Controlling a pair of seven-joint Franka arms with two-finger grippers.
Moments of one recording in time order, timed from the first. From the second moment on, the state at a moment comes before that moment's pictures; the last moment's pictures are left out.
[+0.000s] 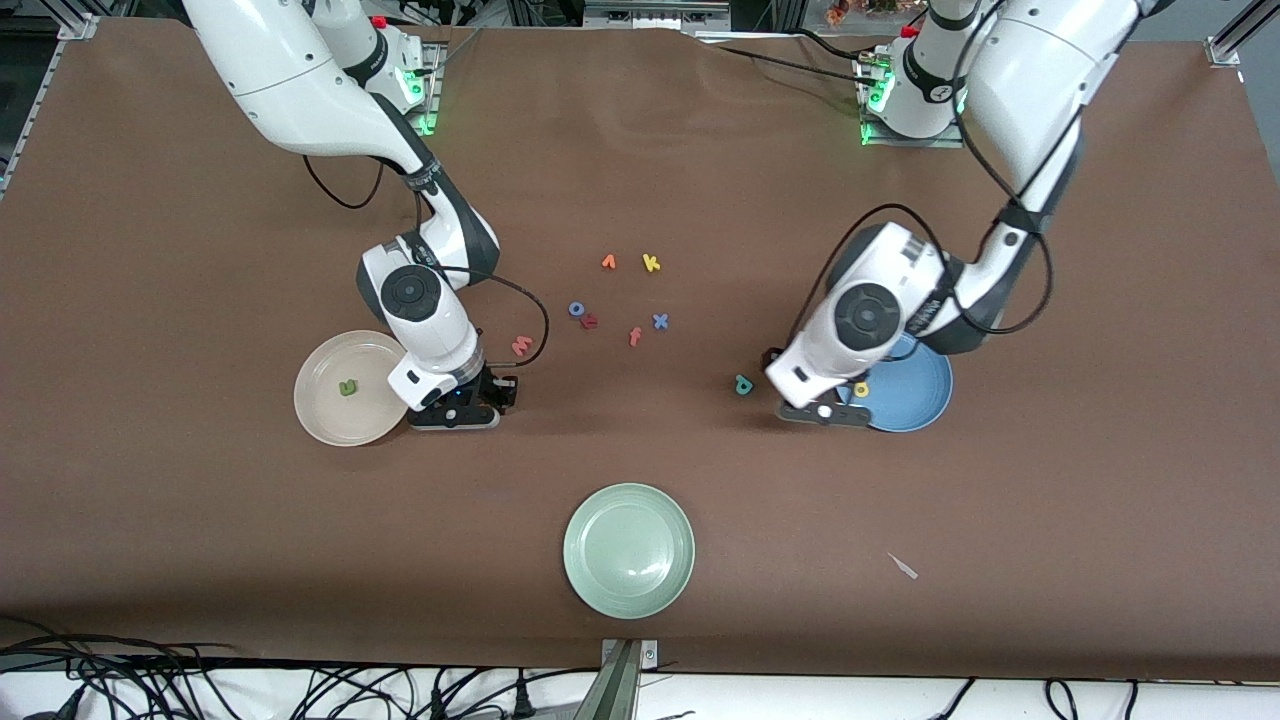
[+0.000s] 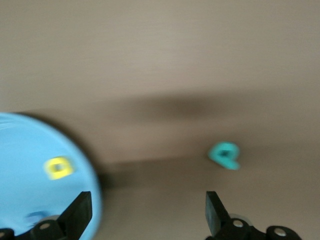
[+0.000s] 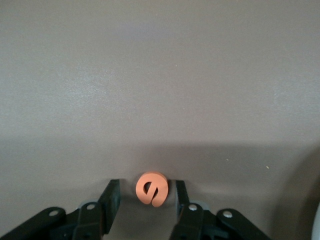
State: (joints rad) left arm -0.12 0.64 -0.41 -1.68 0.25 2.13 -0.49; right arm 0.33 0.67 0.09 -1.85 -0.23 2.66 0.56
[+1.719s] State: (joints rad) left arm -0.20 0.80 -0.40 -1.62 0.32 2.26 -0.48; right arm 0.27 0.27 -0.09 -2.28 -0.23 2.64 0.14
